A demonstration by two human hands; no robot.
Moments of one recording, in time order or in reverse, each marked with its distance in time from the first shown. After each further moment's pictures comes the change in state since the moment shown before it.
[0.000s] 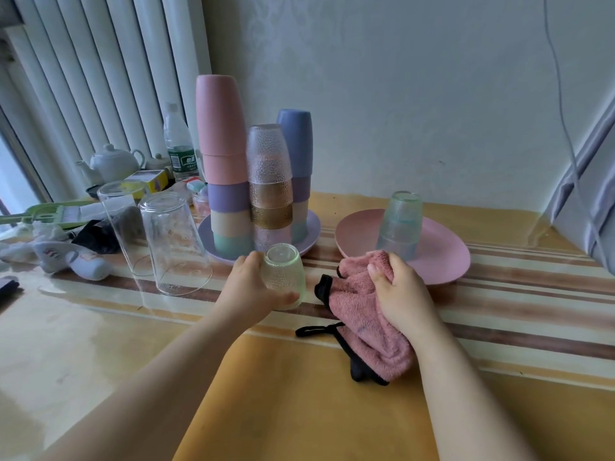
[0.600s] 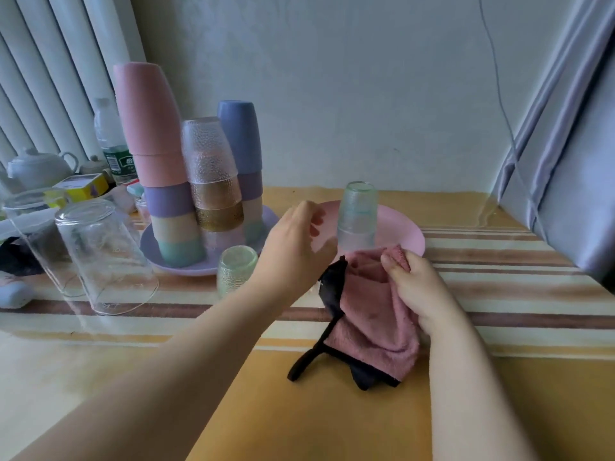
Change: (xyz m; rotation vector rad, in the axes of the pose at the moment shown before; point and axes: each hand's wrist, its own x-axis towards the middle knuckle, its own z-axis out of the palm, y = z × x) left_hand 0.013 0.103 0.053 -0.041 0.100 0.568; right_hand 0.005 0.041 -0.054 0.359 0.049 0.273
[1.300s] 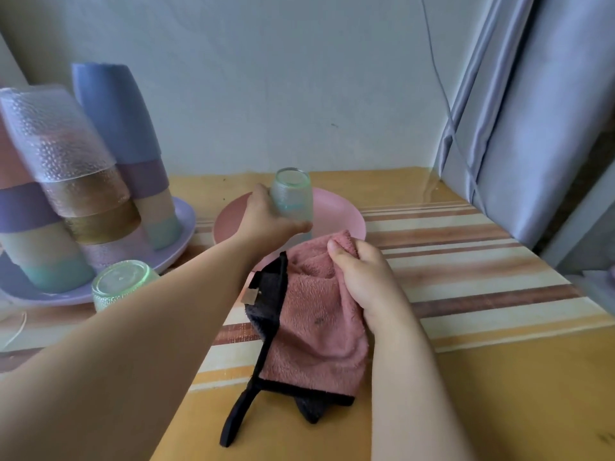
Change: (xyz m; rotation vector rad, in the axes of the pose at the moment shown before) left_hand 0.084 -0.026 0.110 -0.293 -0.204 -0.393; right_hand 0.024 0.018 -0.012 0.137 0.074 0.066
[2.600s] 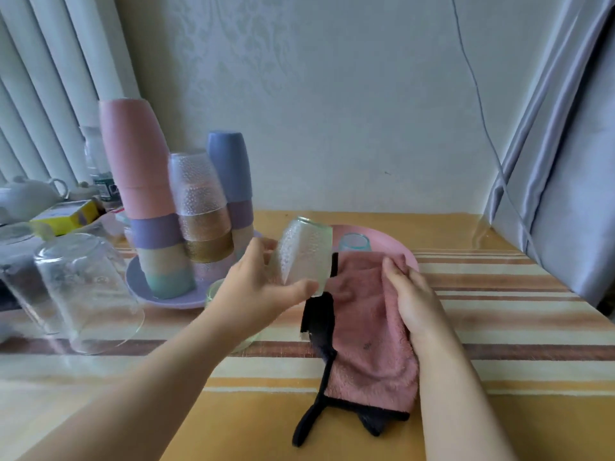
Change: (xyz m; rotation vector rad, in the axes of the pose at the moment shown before) left_hand -0.126 0.011 -0.119 0.008 0.026 0.065; right_hand -0.024 -0.036 0.018 0.137 0.000 -0.016
